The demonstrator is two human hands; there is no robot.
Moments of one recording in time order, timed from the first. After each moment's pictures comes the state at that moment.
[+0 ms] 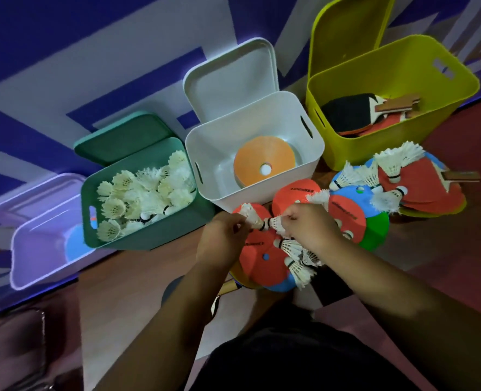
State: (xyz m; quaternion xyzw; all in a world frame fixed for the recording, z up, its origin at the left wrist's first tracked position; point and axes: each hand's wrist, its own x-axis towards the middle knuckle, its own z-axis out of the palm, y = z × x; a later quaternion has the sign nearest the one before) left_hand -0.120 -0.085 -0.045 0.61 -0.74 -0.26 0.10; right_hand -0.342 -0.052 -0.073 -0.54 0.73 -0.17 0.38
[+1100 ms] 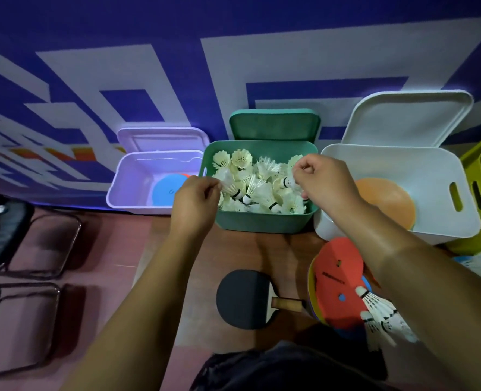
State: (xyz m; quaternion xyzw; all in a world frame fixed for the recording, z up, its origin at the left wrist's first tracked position) left_hand 0.136 -0.126 0.031 0.76 -0.56 -0.14 0.30; right_hand -0.125 -0.203 0.052 -0.65 0.61 -0.28 0.36
